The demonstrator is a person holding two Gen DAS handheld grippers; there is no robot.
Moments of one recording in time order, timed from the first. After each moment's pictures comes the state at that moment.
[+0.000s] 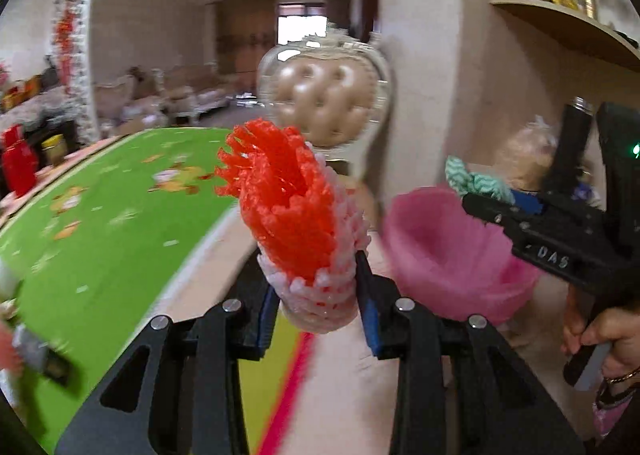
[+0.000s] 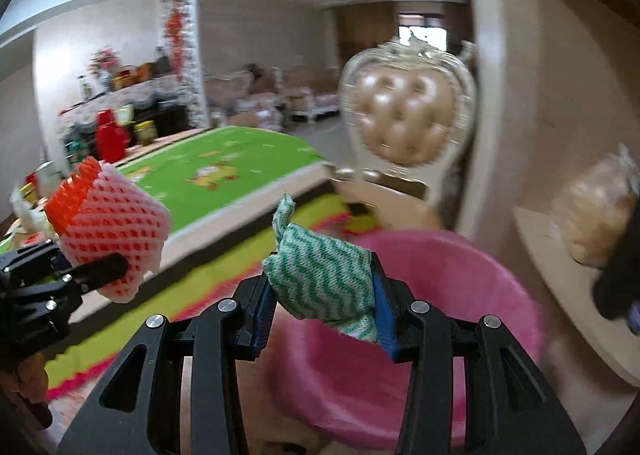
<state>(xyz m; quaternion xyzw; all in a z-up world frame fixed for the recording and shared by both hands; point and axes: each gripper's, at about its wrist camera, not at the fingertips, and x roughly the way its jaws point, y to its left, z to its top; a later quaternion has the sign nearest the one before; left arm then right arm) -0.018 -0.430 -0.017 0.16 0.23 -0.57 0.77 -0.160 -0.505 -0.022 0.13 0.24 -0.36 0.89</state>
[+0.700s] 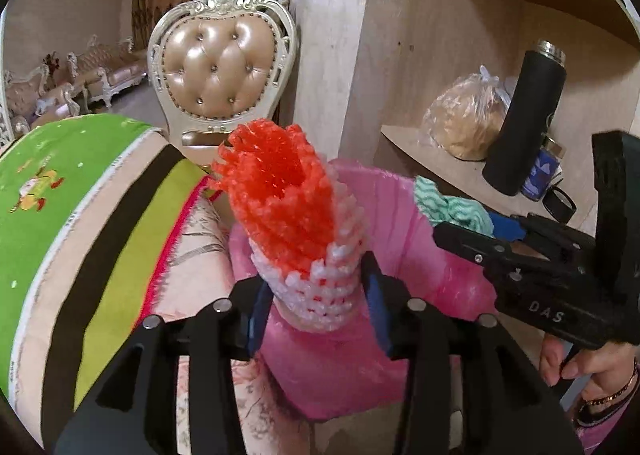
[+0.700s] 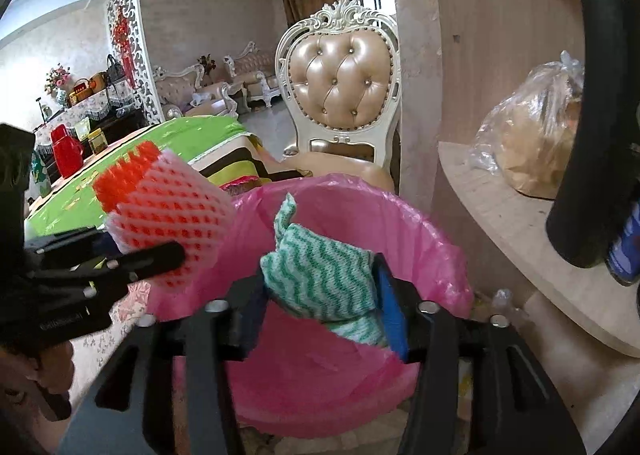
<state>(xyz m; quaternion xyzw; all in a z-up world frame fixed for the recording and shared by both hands) -0.077 -0.557 -0.064 0.19 0.28 -0.67 0.66 -0.224 -0.566 -0.068 0.19 0.25 -0.40 0.86</state>
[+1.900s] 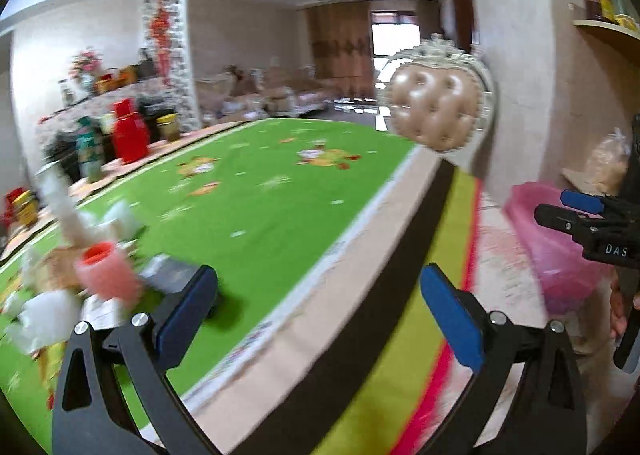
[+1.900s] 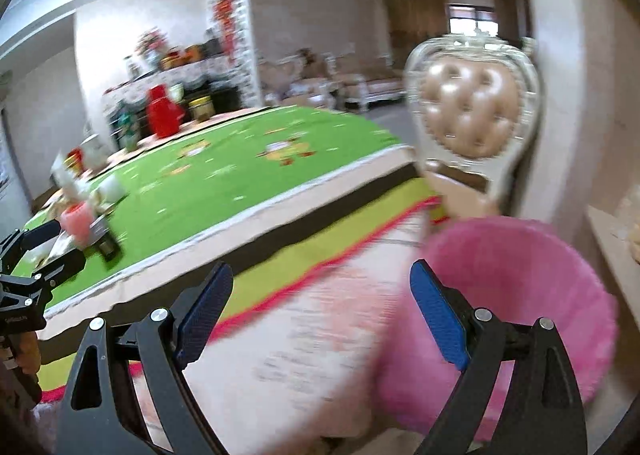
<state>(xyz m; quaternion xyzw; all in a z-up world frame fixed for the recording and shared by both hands) 0.050 -0.266 -0.022 0.15 0.22 -0.39 0.88 -0.091 -0.437 -0.034 0.12 0.26 -0.23 0.93</state>
